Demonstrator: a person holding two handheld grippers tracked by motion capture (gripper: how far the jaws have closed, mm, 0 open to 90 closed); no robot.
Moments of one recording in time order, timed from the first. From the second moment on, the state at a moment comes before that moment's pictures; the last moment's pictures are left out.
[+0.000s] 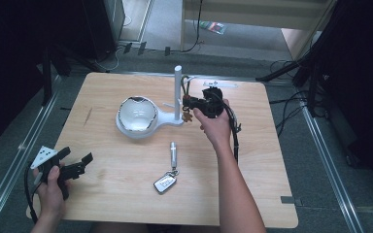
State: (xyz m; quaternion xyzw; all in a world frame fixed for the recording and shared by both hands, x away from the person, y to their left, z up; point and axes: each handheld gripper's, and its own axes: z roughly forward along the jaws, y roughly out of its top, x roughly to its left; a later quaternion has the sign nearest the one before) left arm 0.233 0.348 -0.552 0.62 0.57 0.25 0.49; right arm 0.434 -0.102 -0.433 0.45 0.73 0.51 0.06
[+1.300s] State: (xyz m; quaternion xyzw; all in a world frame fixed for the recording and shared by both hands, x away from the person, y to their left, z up) left arm 0.233 0.347 -0.552 0.62 0.57 0.25 0.48; right arm 0.364 -0.084 -0.430 0.48 0.78 0.38 0.16
